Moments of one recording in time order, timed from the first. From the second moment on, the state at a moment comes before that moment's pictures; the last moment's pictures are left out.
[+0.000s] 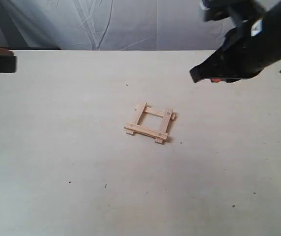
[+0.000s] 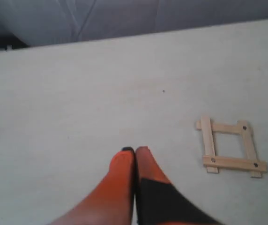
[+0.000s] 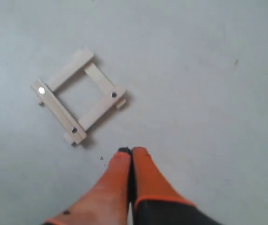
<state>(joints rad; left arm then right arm) -0.05 0.98 -0.75 -0.39 0.44 0.32 0.44 1.37 -1.04 0.04 0.67 -0.08</state>
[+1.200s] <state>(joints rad) -0.05 0.12 -0.48 -0.39 0.47 0.37 0.11 0.11 -0.13 0.01 0.35 -0.07</state>
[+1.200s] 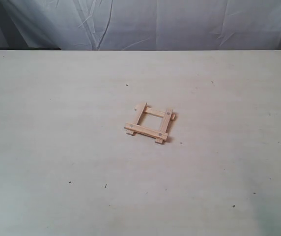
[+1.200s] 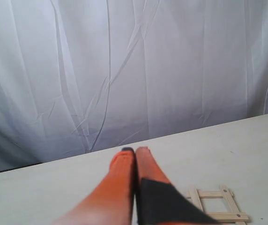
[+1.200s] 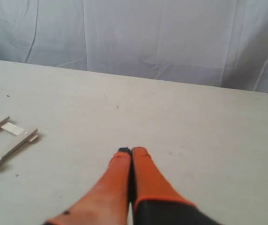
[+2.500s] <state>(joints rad) -0.05 0.01 -0.15 -0.32 0.21 0.38 0.07 0.01 0.00 0.01 0.36 -0.07</state>
